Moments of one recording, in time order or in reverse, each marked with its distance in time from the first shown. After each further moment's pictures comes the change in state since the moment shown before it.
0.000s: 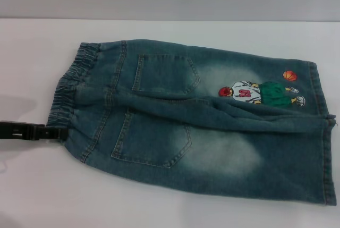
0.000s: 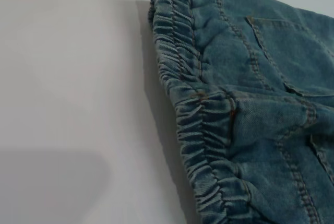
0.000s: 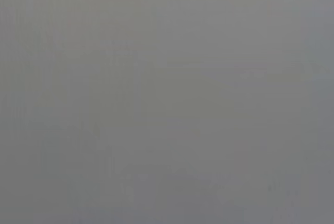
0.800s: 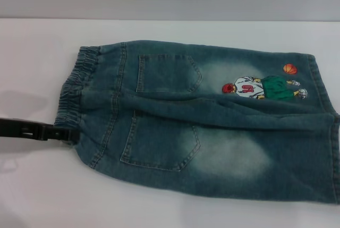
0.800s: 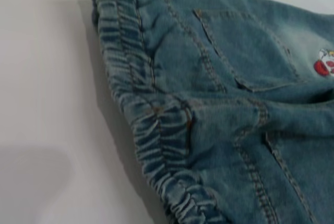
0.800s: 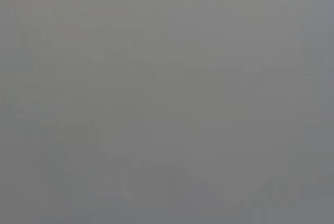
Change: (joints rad) left arm -0.028 -0.004 0.000 0.040 -0.001 0.126 -0.016; right arm -0.005 0.000 0.001 -0.006 0.000 0.000 0.001
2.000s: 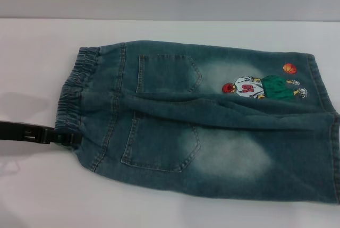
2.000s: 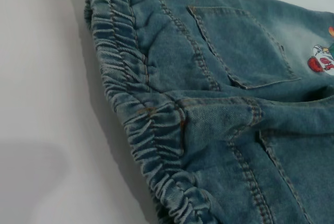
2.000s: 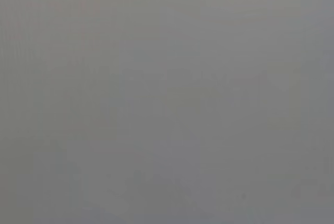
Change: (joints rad) left arm 0.005 -0.009 0.008 0.011 0.004 0.016 -0.016; right arm -0.014 0.000 0.038 -0.001 0.000 -0.001 0.000
